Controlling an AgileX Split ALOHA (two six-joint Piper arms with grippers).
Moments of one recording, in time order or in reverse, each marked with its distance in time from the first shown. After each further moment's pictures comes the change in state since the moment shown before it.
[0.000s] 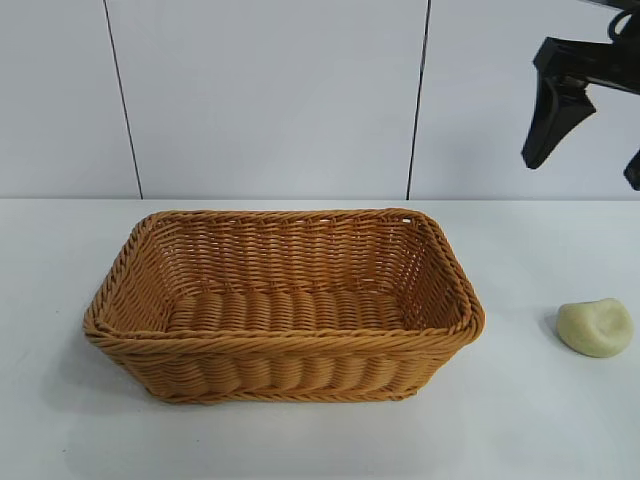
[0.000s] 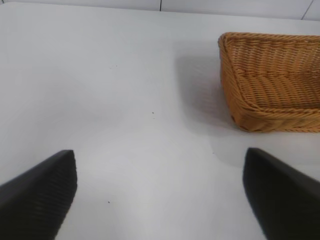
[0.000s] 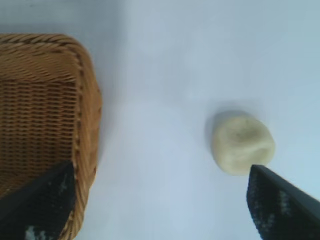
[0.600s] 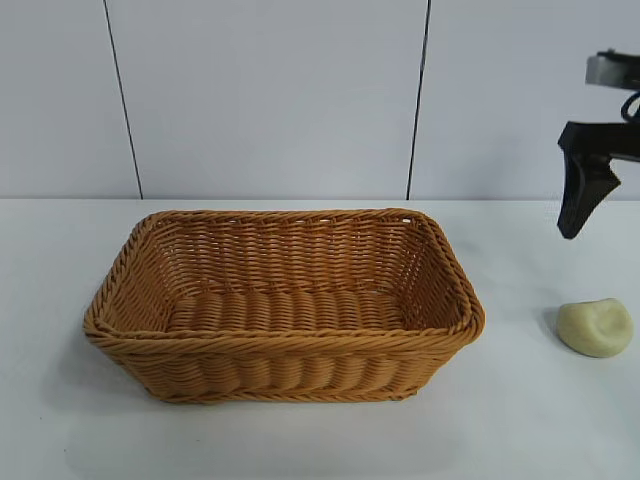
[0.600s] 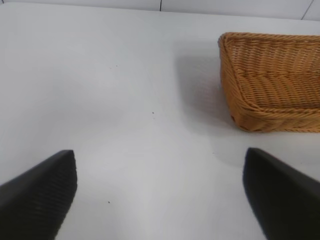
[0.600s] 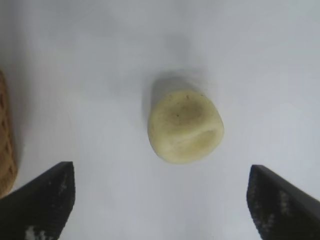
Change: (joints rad) left arm 0.000 0.000 0.000 0.000 0.000 0.000; right arm 0.000 0.347 0.000 -0.040 -0.086 0.010
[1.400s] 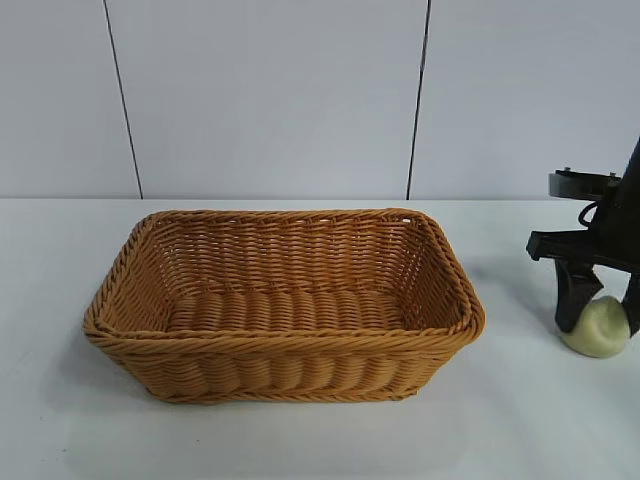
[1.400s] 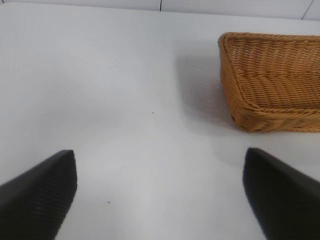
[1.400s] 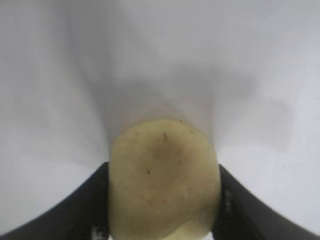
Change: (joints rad) left arm 0.000 0.000 0.000 0.000 -0.001 0.000; right arm -0.001 0.041 -0.002 -0.009 -0.016 0.000
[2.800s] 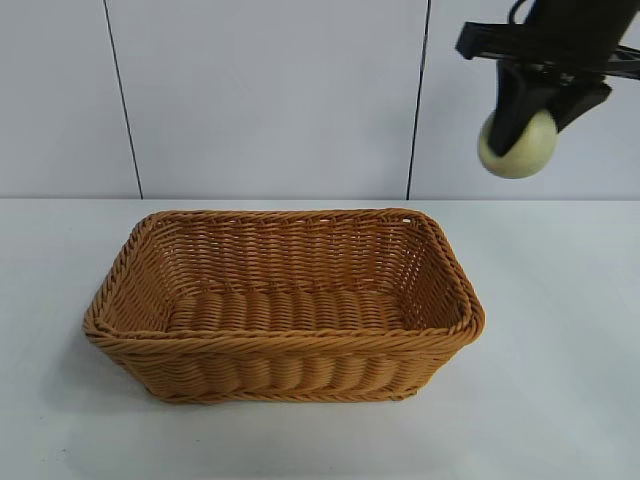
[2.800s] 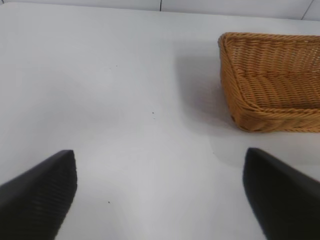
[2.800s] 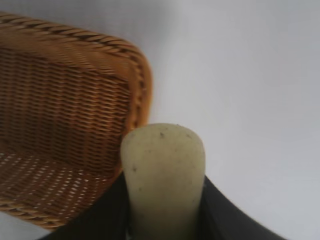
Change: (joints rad) left arm 0.000 0.000 0.000 0.000 0.000 0.000; right arm 0.504 -0.220 -0.321 0.022 0.234 0.039
